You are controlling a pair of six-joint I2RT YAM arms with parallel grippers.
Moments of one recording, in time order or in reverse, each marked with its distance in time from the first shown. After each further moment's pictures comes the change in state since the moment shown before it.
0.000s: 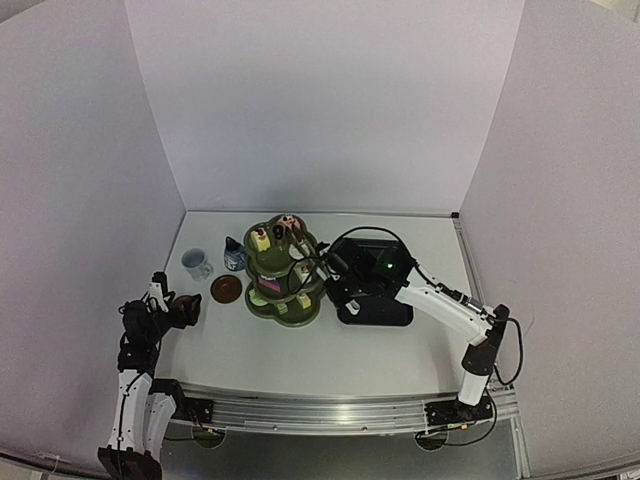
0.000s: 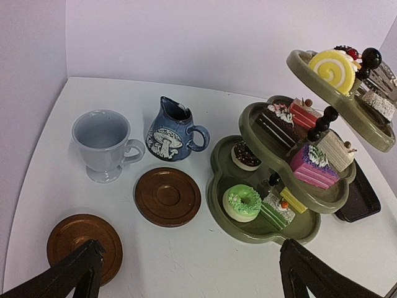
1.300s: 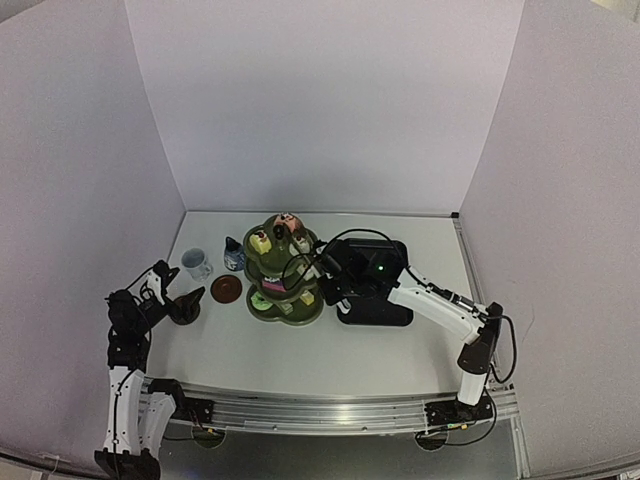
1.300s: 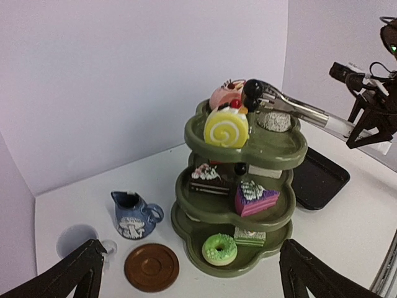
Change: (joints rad) left arm 0.000 0.035 0.183 0.048 0.285 0.251; right arm 0.000 0.033 -0.028 0.094 0.023 0.079
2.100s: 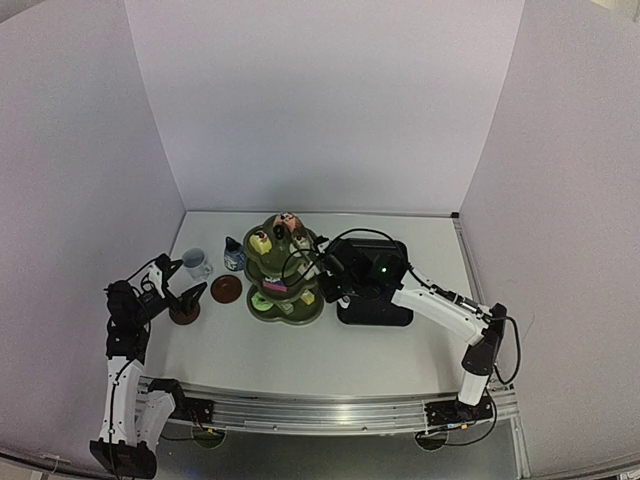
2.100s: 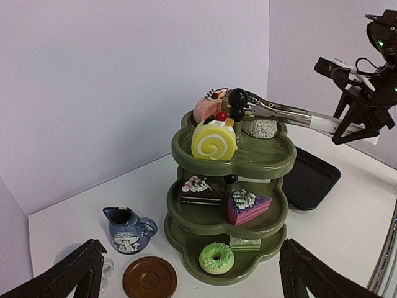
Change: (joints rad) left arm 0.000 0.087 0.062 0.056 0.092 0.041; right arm 0.000 -0.029 -0.050 0.087 0.022 0.004
